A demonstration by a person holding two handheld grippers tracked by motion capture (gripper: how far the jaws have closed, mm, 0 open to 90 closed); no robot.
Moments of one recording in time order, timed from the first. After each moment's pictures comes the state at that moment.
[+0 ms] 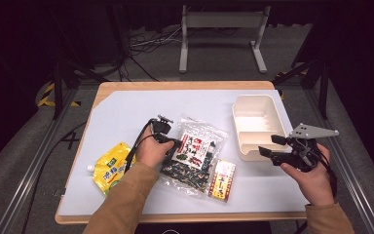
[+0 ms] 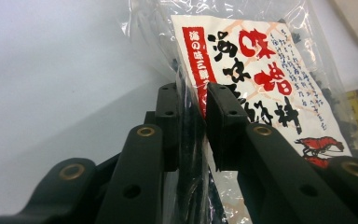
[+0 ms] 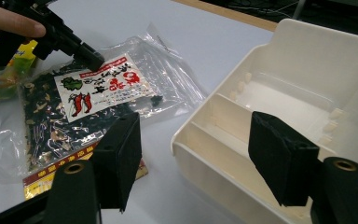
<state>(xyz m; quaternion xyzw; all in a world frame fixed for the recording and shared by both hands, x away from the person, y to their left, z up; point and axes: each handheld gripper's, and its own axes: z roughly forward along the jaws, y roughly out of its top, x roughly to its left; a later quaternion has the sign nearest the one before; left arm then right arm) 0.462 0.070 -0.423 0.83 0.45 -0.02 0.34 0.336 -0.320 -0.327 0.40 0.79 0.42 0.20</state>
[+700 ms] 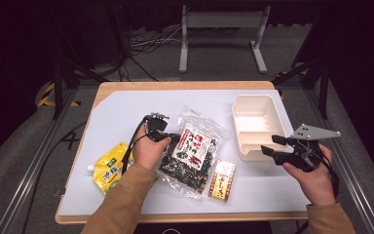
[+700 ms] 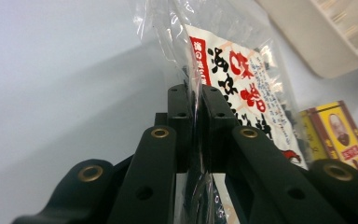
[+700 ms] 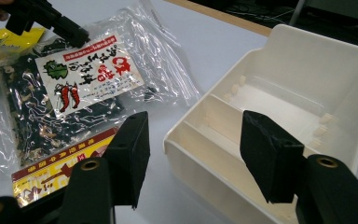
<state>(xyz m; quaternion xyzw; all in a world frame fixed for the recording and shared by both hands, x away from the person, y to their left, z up) 0.445 0.084 -0.390 0.80 0.44 0.00 0.40 0.335 -0.325 -0.328 0.39 0.79 0.42 0.22</state>
